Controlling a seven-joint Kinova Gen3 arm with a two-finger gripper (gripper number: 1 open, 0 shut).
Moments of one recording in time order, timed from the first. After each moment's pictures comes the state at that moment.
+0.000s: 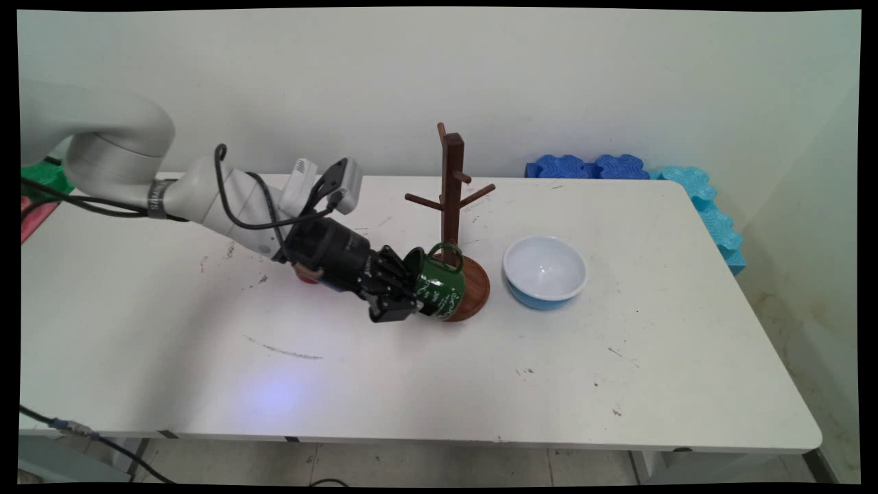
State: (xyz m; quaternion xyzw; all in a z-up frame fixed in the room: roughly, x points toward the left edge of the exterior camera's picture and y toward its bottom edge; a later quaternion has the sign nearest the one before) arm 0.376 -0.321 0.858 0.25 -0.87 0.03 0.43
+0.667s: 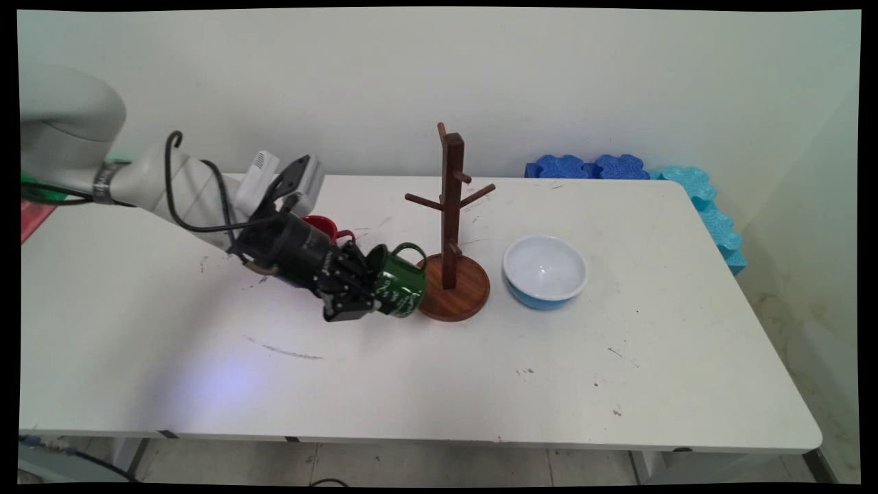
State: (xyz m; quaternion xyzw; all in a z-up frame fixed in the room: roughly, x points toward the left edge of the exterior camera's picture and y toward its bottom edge) arm 0.413 -0.304 0.876 0.22 -0.89 0.05 0.39
